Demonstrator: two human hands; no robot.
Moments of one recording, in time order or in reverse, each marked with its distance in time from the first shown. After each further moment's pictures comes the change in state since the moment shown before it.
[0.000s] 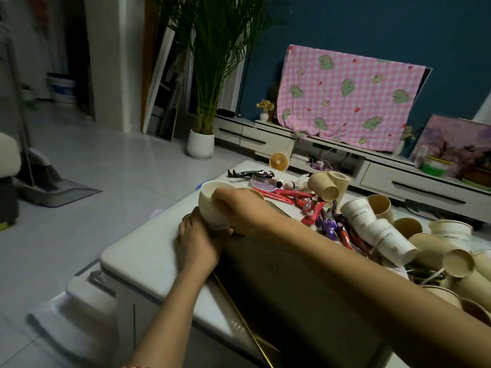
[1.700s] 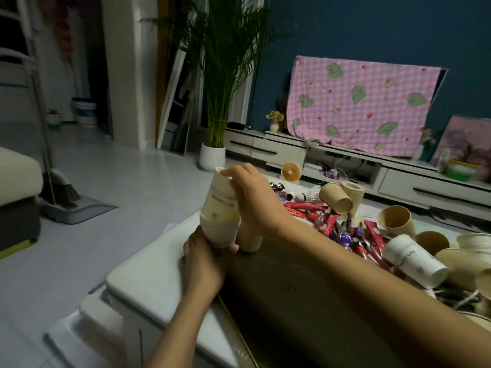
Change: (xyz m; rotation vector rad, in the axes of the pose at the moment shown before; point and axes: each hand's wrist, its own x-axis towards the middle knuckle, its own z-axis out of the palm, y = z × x) left_hand 0.006 -0.007 0.005 0.033 0.013 -0.062; right_hand 0.015 0.002 -0.021 0.093 0.304 -0.001
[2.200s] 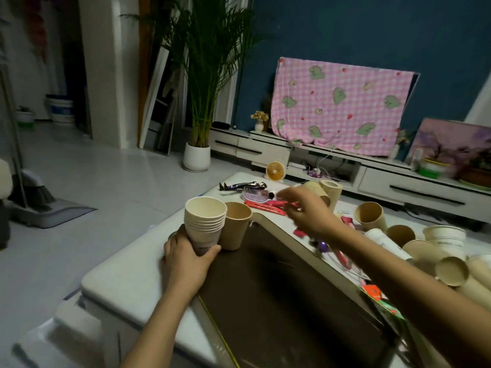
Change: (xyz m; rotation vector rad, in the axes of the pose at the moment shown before) left_hand 0.000 -0.001 0.000 0.058 -0.019 0.030; right_hand -0.056 0.092 -0.059 -0.009 -0.132 0.349
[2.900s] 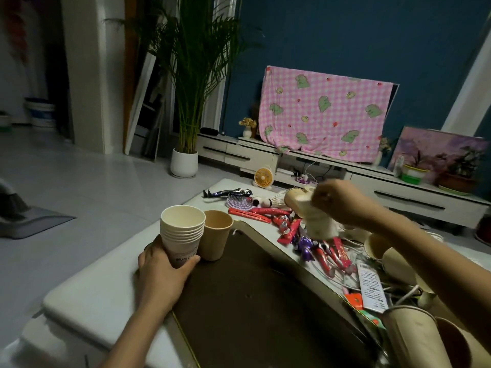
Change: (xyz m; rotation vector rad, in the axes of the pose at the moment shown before) left_hand -0.001 0.004 0.004 -0.016 0.009 -0.019; right_hand -0.009 0.032 -0.087 -0.449 -0.036 0.045
